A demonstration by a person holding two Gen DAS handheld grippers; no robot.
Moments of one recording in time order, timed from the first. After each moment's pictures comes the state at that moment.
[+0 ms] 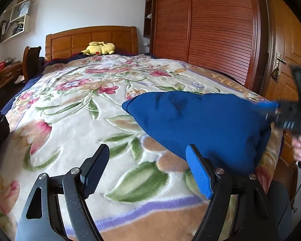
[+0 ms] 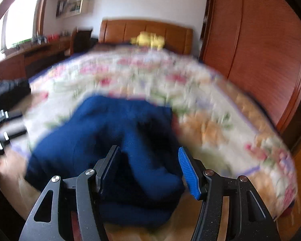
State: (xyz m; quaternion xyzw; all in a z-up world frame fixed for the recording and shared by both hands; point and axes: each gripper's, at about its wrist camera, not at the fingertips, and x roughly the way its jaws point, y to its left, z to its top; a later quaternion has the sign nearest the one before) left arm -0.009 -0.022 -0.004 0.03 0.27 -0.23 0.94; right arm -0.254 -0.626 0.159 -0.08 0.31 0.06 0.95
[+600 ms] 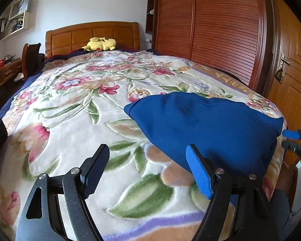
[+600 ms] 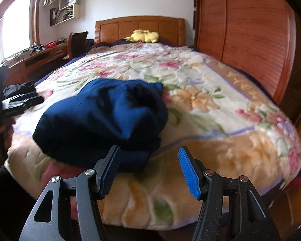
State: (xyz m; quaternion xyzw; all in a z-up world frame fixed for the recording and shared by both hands) left arm 0.022 -0.028 0.003 0.03 0.29 -0.23 0.93; right arm -0.324 -0.666 0.142 -0.03 0.29 0.07 0.95
